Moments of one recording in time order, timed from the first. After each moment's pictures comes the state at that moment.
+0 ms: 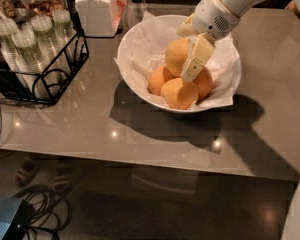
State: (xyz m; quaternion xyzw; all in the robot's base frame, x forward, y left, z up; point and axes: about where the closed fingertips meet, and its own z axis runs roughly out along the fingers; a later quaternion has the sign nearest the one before) arm 0.594 -0.085 0.934 -0.65 0.70 0.19 0.23
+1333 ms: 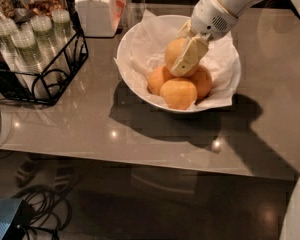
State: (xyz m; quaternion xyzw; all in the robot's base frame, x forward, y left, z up) arm 0.594 -0.085 0.934 -0.65 0.70 0.19 0.23
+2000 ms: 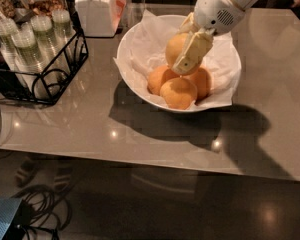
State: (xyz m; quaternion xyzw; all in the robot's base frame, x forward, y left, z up) arm 0.577 -0.081 0.960 -0.66 0.69 0.17 0.25
